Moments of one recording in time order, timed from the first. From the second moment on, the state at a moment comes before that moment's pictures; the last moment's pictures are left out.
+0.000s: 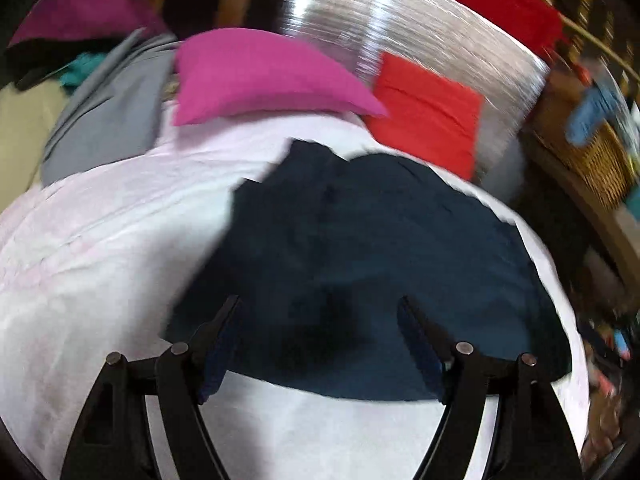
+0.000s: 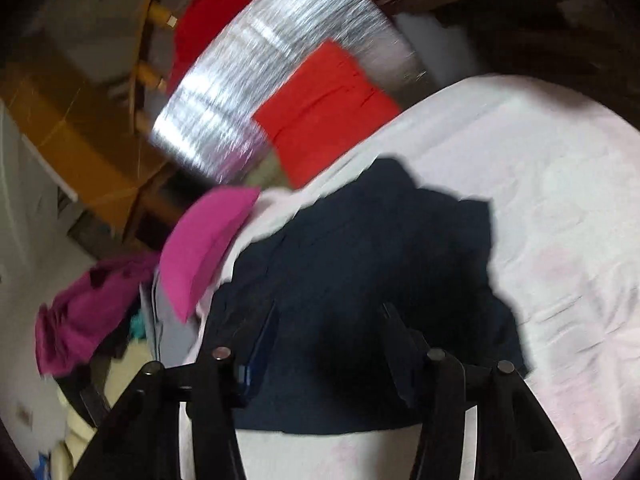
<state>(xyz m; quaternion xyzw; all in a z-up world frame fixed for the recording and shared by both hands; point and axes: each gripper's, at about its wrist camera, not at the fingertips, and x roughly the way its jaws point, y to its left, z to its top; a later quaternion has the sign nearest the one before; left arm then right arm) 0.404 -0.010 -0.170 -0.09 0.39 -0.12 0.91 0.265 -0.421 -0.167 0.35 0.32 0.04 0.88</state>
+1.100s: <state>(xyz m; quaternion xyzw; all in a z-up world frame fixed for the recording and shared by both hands) 0.423 0.051 -0.238 -0.35 0.49 -0.11 0.79 0.263 -0.422 -0.268 0.54 0.37 0.02 0.76</state>
